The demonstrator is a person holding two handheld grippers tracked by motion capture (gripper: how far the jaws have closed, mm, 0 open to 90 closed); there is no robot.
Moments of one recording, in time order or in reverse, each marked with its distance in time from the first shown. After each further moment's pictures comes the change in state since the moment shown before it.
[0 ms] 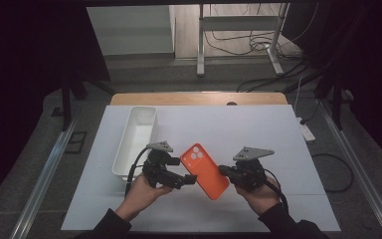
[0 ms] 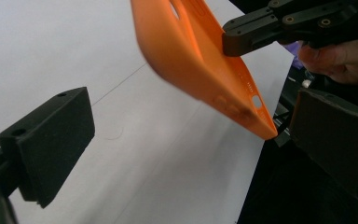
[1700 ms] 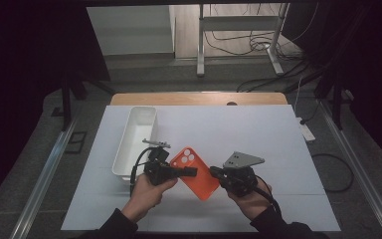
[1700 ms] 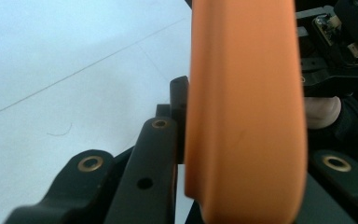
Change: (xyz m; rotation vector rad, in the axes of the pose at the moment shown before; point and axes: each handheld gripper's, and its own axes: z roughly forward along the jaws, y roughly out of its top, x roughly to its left) left arm 0.012 -0.003 0.003 -0.033 -0.196 -0.197; right arm 0.026 0.003 0.006 -0.067 -0.024 -0.097
